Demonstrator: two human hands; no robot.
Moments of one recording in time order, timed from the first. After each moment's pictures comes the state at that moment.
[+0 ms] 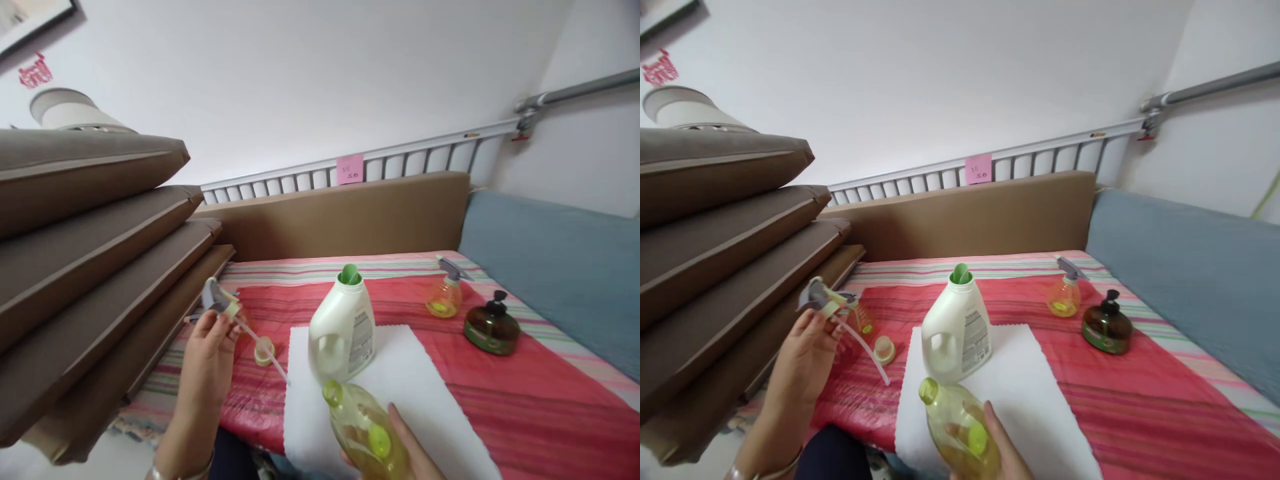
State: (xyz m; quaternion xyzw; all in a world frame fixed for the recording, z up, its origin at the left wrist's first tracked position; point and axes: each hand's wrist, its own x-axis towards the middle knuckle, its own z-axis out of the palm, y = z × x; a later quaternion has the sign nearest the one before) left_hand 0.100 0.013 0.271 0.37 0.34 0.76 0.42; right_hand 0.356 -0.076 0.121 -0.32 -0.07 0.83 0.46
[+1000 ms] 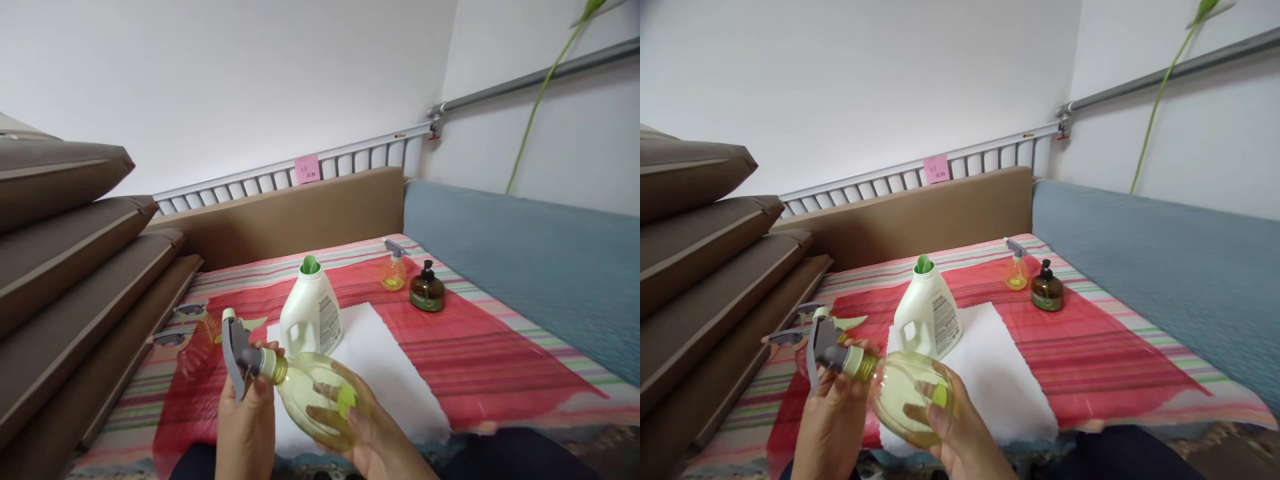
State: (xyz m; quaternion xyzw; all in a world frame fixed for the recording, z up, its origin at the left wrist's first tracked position) left_hand 0.185 -0.054 0.225 0.37 0.38 0.67 0.53; right_hand 0.334 -0.102 0.175 -0.24 -0.21 0.73 0.60
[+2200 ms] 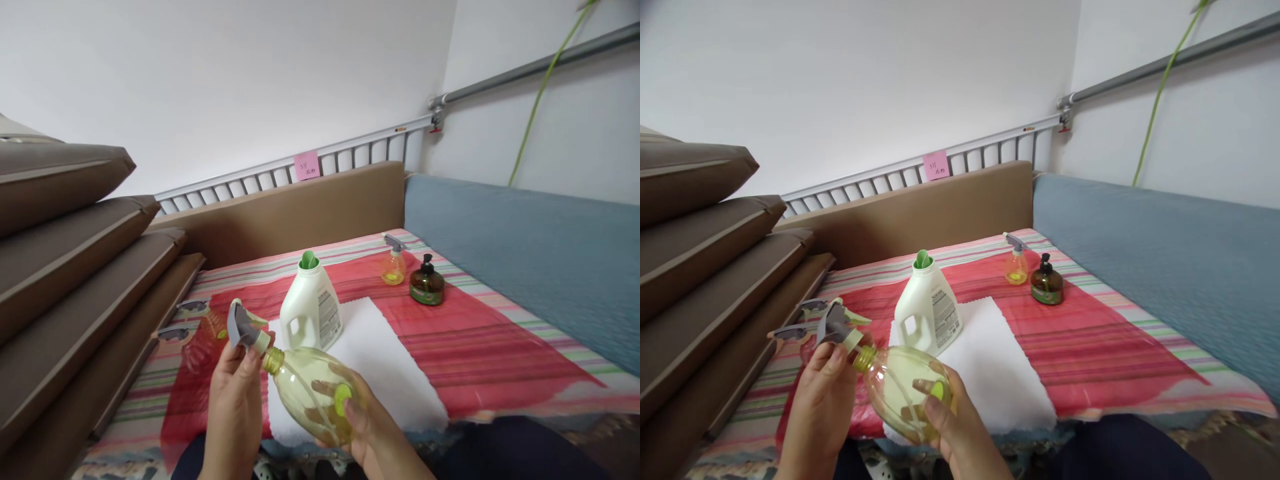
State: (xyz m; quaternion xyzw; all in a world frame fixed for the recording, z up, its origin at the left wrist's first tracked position) left_hand 0.186 -0.055 0.257 0.32 0.31 0.69 0.57; right_hand 0.330 -0.111 0.172 -0.28 -0.23 0.71 0.60
